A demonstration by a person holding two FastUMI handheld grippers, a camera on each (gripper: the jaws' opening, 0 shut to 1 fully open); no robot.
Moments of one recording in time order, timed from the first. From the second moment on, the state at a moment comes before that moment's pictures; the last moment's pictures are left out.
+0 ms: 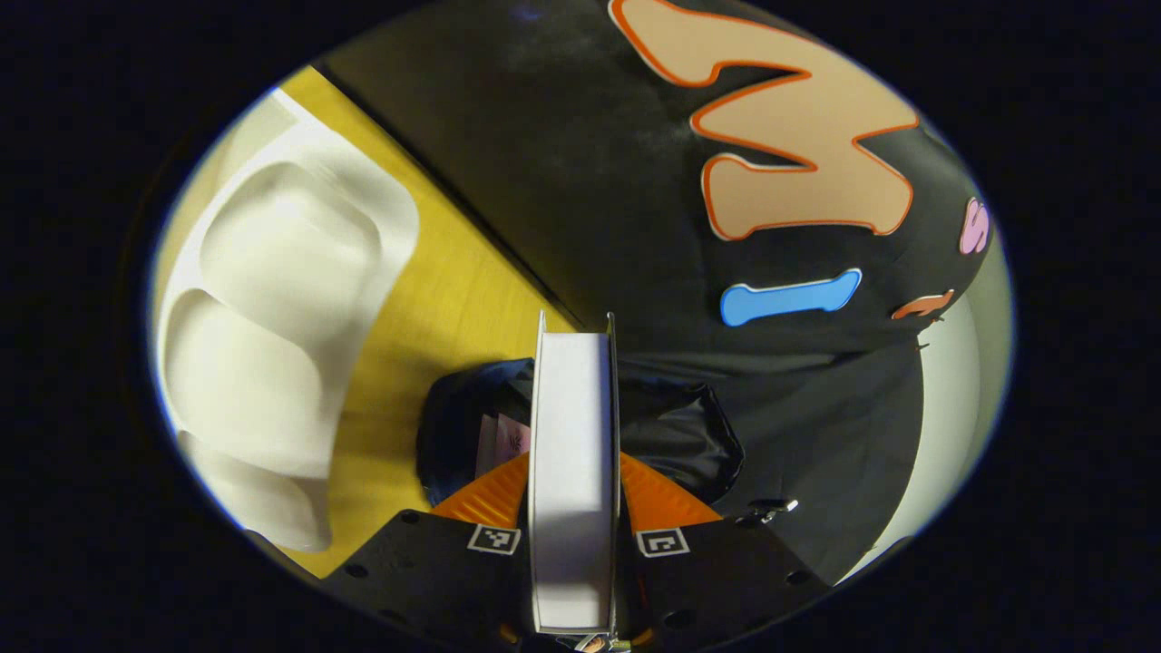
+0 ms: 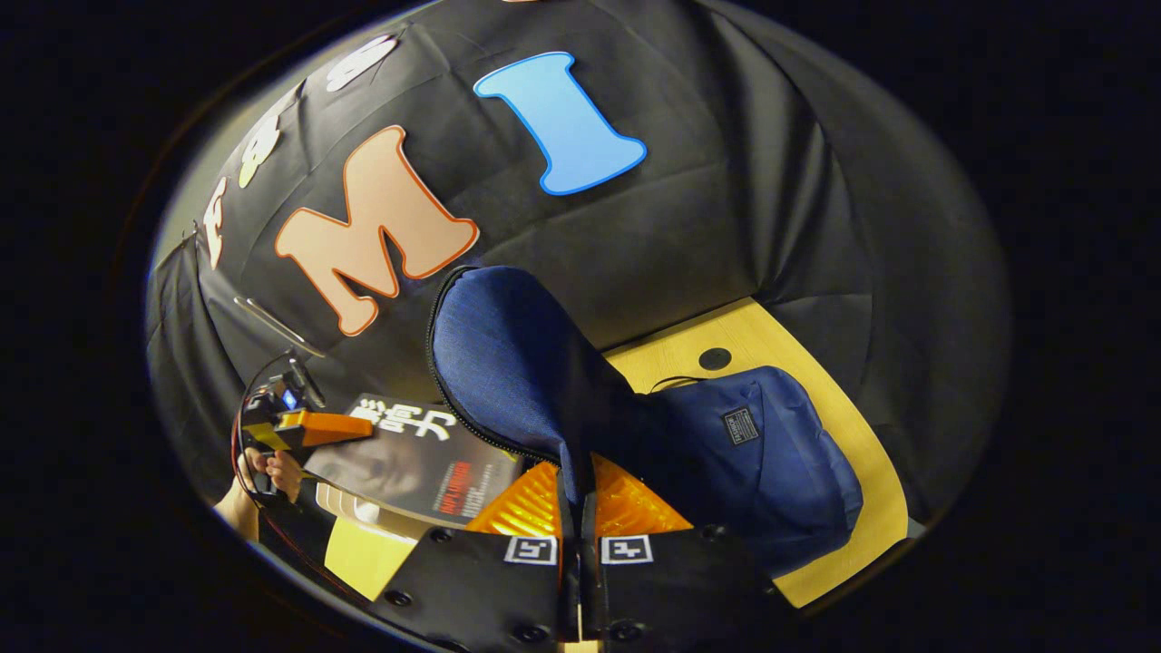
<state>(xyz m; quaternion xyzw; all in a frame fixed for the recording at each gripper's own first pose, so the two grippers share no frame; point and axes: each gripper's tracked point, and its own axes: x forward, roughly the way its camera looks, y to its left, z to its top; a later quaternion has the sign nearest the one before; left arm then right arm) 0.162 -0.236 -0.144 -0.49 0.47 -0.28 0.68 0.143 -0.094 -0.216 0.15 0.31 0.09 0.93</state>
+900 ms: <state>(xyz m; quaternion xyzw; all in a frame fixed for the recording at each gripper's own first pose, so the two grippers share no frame) 0.130 -0.424 -0.230 -0.55 0.51 -0.28 0.60 0.136 -0.082 -0.217 0.17 0.29 0.15 0.93</state>
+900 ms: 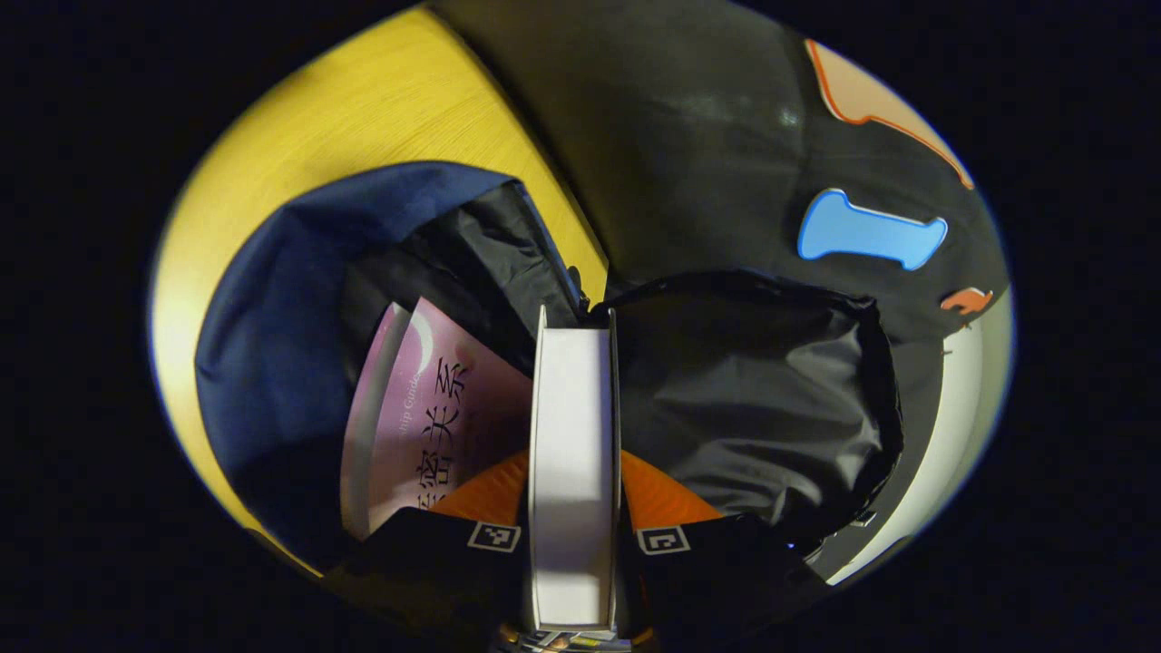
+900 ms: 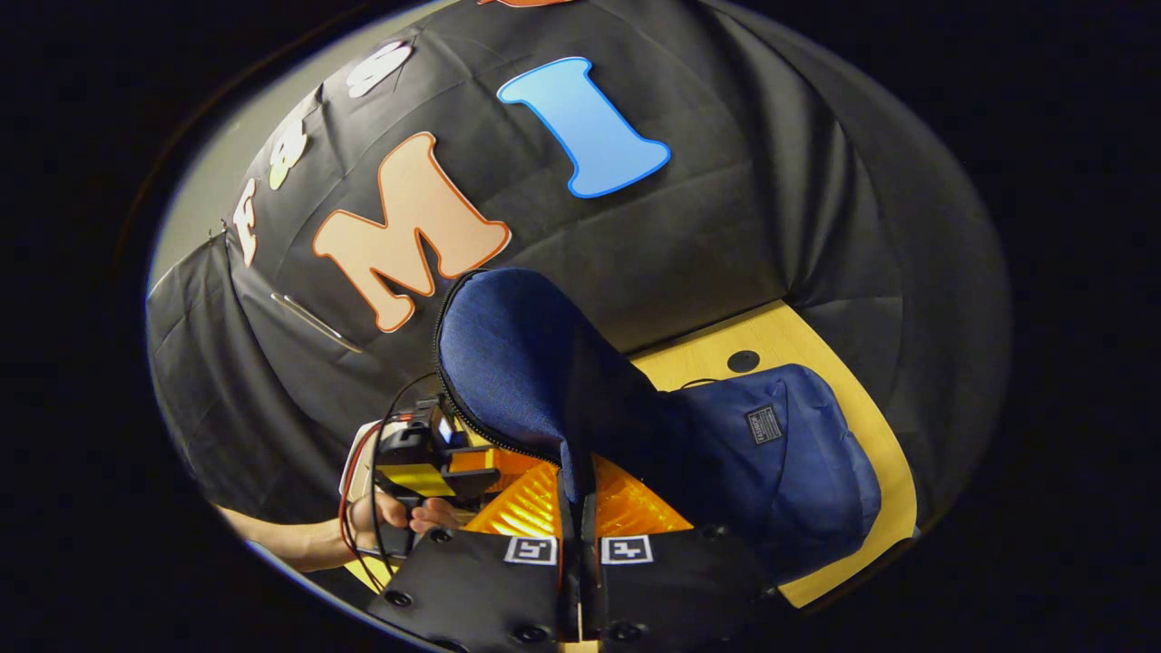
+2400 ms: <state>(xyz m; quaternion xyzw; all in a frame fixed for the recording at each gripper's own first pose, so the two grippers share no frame) 0.142 -0.321 -0.172 -0.31 0.38 -0.27 0.83 0.130 -0.082 -0.235 0.14 0.29 0.14 0.93</state>
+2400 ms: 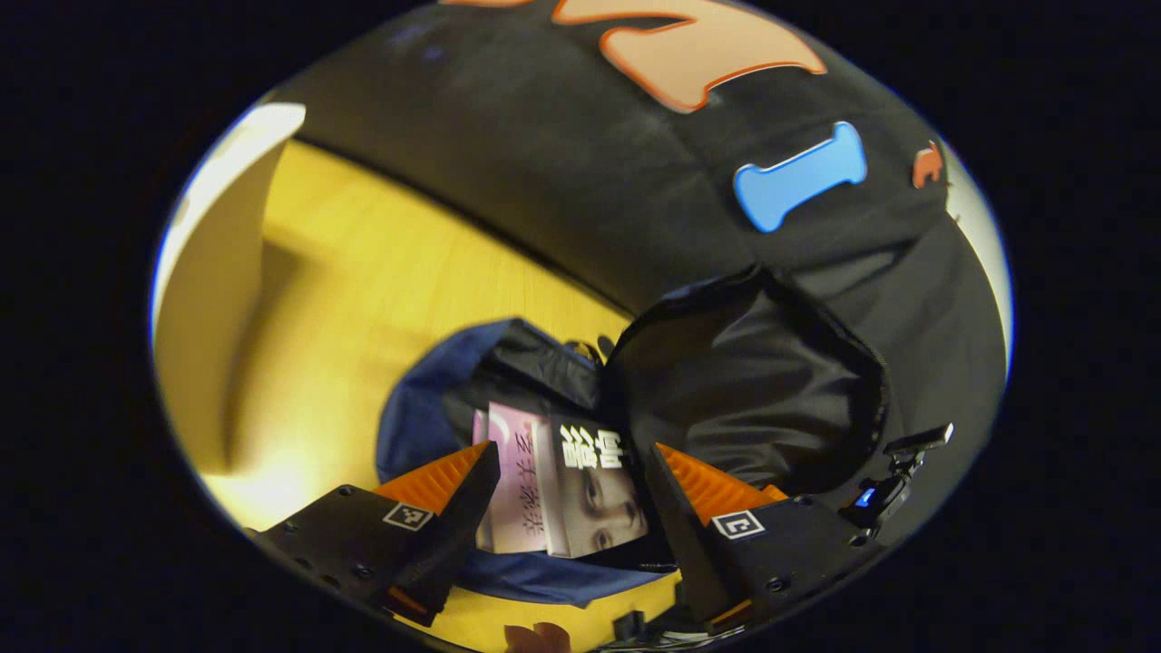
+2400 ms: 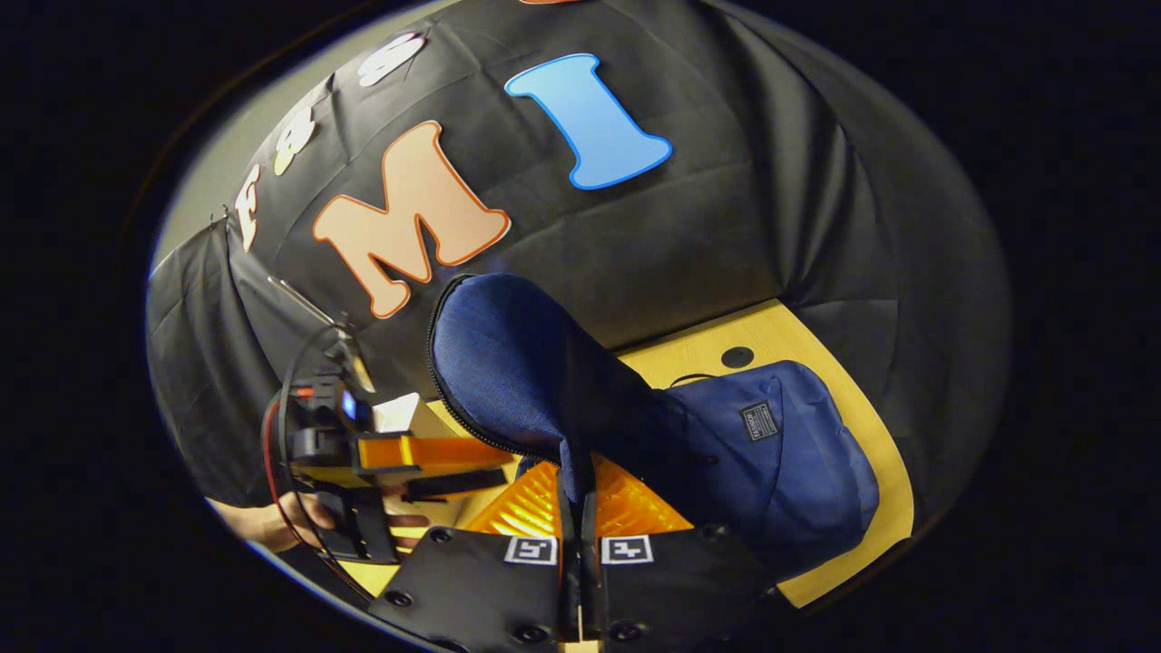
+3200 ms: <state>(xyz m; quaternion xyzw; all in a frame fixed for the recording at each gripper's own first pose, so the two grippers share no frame) 0.106 -0.080 0.004 -0.04 0.11 -0.08 0.99 0.119 -0.054 -0.273 0.06 0.32 0.14 0.94</state>
